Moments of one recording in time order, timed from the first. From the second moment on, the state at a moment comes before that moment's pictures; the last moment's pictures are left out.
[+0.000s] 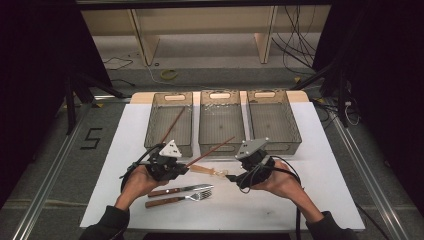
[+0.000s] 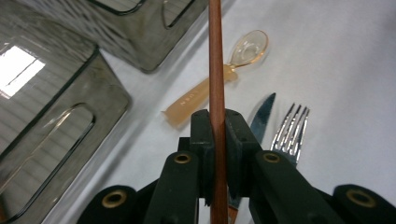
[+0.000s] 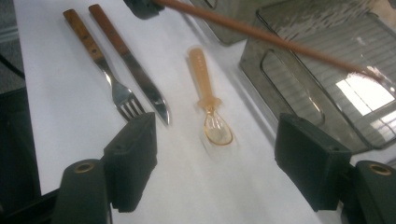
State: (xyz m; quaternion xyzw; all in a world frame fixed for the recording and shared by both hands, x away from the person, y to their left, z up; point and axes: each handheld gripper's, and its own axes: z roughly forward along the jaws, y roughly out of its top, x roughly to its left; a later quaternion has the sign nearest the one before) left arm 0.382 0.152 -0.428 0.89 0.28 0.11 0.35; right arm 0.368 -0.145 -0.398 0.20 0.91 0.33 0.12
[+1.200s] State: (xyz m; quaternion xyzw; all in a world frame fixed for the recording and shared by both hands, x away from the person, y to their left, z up) left arm 0.444 0.216 -0.408 0.80 0.43 0.16 0.39; right arm 0.351 -0.180 -0.429 0.25 0.89 0.36 0.13
